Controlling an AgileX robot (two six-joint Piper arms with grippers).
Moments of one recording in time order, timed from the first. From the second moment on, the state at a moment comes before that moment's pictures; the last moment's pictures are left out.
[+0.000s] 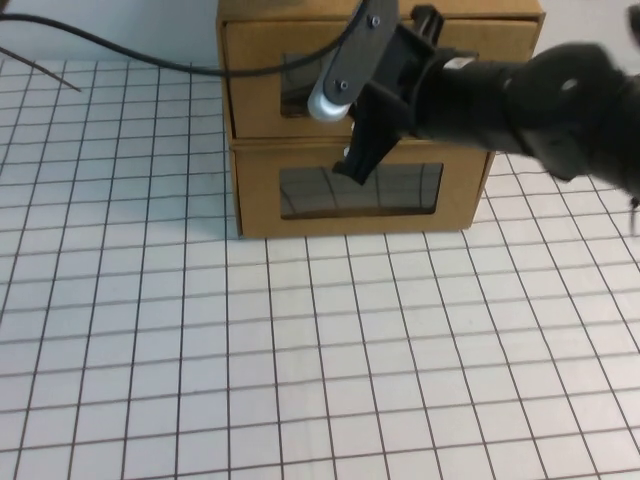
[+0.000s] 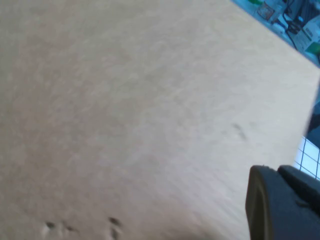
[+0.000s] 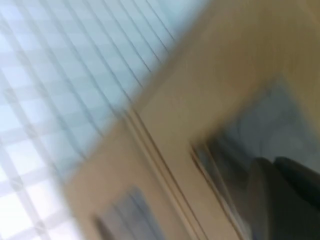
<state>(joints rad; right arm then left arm) 0.54 1.72 -1.42 0.93 0.22 -1.69 -0.25 2.14 -2.36 -0.91 1.17 0.59</state>
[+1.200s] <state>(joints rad) 0.25 0.45 -0.75 0.72 0.44 -0.68 -0.16 0.87 -1.48 -0.58 1.08 0.44</state>
